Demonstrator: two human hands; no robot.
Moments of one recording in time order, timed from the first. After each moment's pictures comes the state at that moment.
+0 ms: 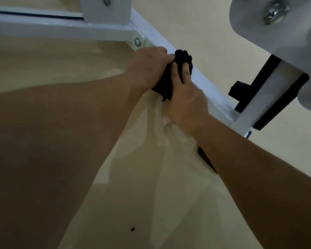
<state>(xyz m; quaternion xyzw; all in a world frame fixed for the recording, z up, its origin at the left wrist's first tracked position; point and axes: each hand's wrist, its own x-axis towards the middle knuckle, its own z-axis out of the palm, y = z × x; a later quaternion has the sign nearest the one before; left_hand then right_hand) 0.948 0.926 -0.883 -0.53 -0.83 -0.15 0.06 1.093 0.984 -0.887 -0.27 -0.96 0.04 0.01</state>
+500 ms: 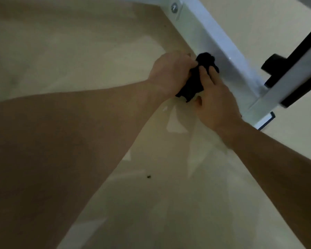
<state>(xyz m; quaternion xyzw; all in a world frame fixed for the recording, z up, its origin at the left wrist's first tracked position) 1.029 0.858 -0.893 -0.46 -0.86 -0.21 -0.01 1.162 0.952 -0.880 -0.18 -0.98 0.10 0.00</state>
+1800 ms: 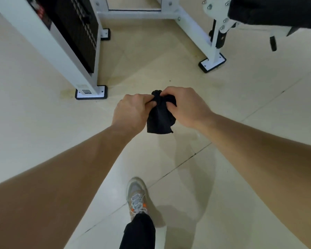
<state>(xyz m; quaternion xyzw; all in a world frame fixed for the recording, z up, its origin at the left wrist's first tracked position) 1.561 0.391 -0.473 -0.23 -0.94 -0.23 -0.13 1.617 0.560 -0.461 -0.10 -0.93 0.34 -0.07</state>
